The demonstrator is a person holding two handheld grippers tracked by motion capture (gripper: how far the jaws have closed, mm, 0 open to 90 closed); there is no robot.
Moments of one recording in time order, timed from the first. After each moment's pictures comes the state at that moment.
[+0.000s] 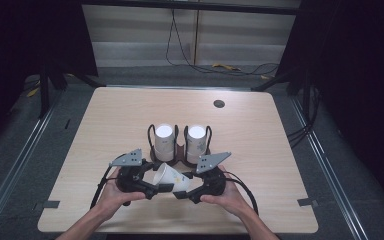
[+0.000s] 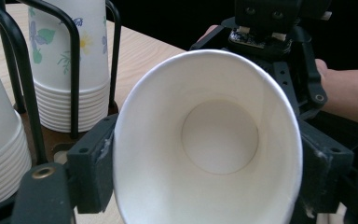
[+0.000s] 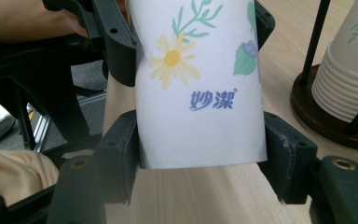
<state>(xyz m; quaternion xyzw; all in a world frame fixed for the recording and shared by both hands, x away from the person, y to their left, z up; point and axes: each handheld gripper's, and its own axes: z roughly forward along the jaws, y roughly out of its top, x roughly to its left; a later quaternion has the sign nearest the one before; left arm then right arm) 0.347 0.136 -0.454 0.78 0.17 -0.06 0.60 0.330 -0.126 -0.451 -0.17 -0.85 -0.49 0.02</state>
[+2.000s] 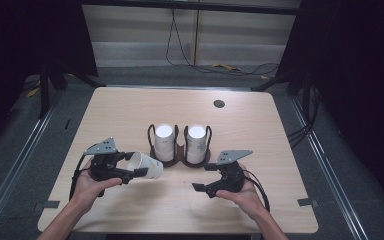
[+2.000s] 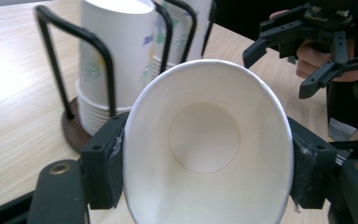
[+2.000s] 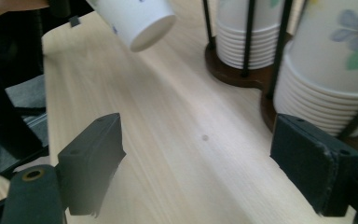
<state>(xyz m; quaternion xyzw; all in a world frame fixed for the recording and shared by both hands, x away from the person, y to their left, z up) 0.370 0.204 -0.442 0.80 0.25 0.01 0.55 0.330 -0.174 -0.445 -0.30 -0.84 -0.46 -0.04</state>
